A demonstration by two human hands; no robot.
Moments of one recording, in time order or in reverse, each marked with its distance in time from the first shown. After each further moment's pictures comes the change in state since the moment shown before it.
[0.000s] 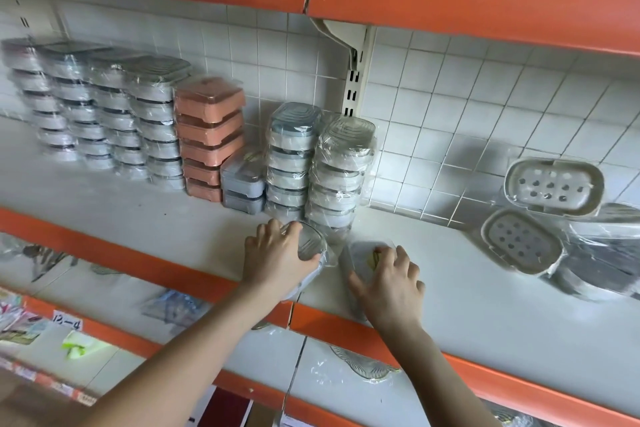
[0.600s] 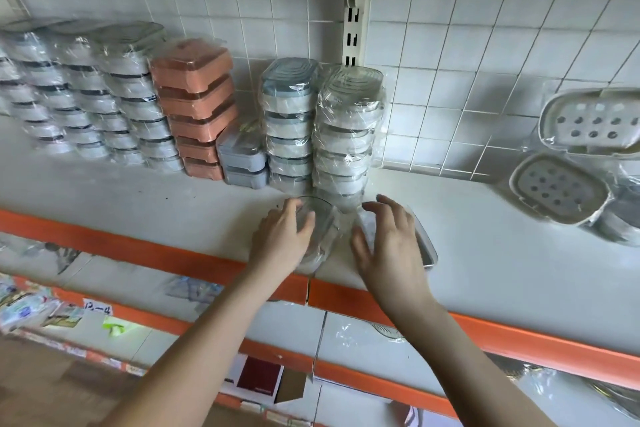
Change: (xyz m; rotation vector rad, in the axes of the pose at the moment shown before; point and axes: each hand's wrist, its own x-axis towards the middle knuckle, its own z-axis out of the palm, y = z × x) left_hand 0.007 -0.015 0.019 -0.272 -0.125 -0.119; right_hand -0.010 -0.024 -0.003 0.358 0.138 -0.304
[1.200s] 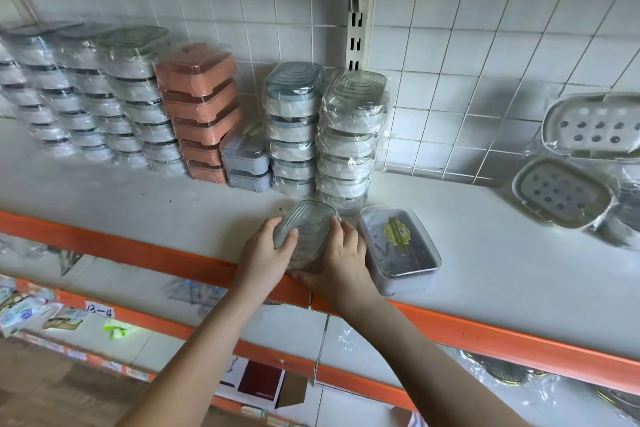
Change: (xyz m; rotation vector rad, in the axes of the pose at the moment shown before) left_hand -0.019 -0.029 -0.005 -0.382 0.046 -0.060; right_hand -0.006 -0.029 0.050 0.056 -0.432 0.146
